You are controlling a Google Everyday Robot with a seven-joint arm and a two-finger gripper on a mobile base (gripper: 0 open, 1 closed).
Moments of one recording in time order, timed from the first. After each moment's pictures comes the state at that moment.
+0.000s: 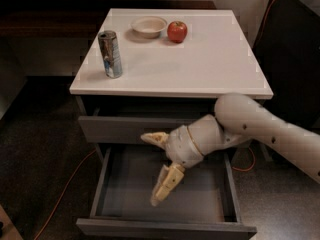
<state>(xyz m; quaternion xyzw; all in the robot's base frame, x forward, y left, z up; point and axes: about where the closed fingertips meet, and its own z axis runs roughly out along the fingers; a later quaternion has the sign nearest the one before) 0.421 0.022 0.728 -0.66 0.58 0.38 0.30</state>
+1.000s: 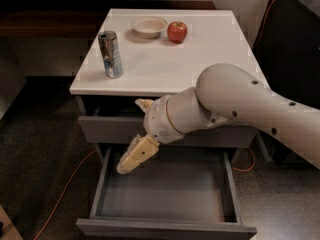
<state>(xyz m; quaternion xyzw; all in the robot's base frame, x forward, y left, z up) 0.465 0.063 0.816 -0.60 0.67 0.25 0.36</state>
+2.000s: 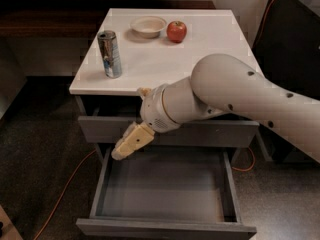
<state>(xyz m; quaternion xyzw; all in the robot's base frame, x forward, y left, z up) 0.488 0.064 0.836 -0.57 0.70 0.22 0.38</state>
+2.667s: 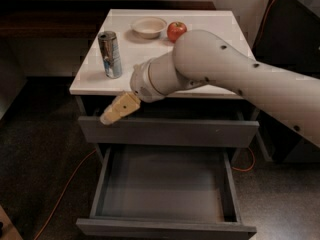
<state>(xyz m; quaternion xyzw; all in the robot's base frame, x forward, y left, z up) 0.565 0.085 0.861 -0.52 0.73 0.21 0.40</state>
